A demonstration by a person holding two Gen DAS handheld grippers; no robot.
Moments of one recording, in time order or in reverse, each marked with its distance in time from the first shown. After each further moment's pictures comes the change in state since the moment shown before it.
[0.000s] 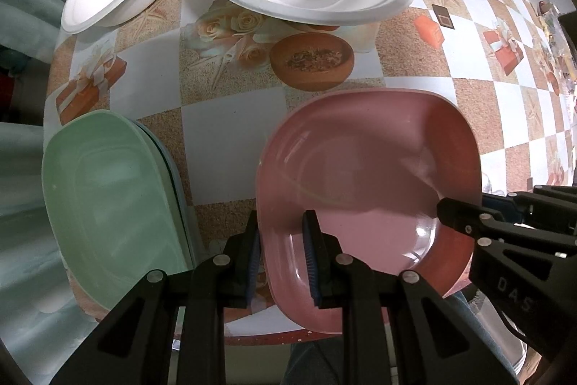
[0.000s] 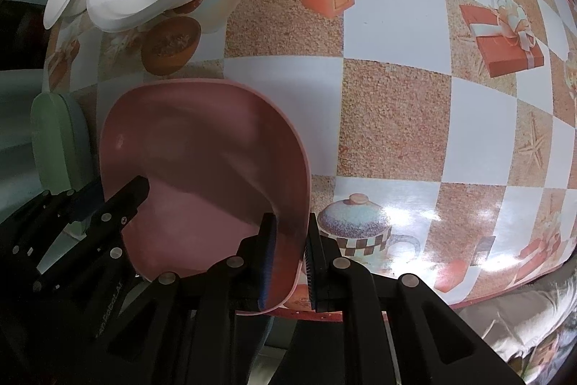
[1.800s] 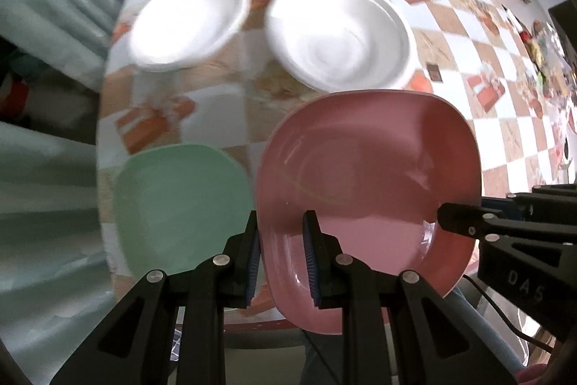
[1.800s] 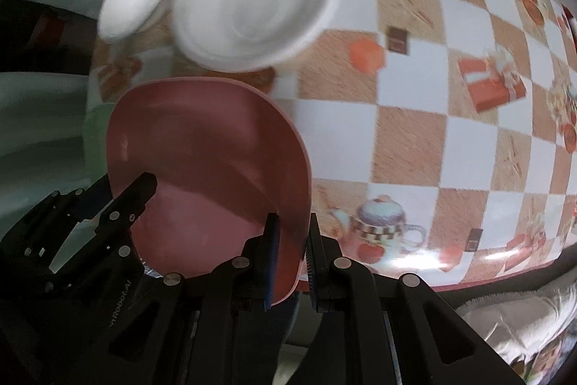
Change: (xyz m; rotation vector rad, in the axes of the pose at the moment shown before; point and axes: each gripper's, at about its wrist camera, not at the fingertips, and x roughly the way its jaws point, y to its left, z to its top) left arm -0.074 0.039 0.017 -0.025 -0.119 0.026; right arm -0.057 0.017 0.004 -0.034 -0.051 0.050
